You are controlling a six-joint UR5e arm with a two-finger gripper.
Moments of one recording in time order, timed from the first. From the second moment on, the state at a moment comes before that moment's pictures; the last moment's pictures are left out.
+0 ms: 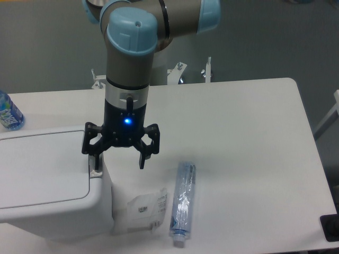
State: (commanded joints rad) arm 2.25 -1.83 -1.43 -1.06 1.29 0.07
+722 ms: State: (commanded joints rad) arm 2.25 -1.83 -1.42 -1.05 1.31 0.07
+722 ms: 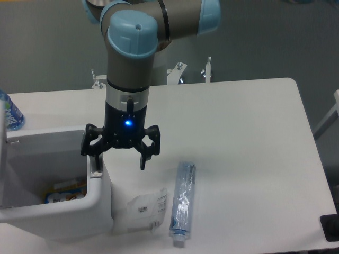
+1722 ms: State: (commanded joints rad) arm 2.51 -1.78 -1.26 -1.15 1.47 0.37
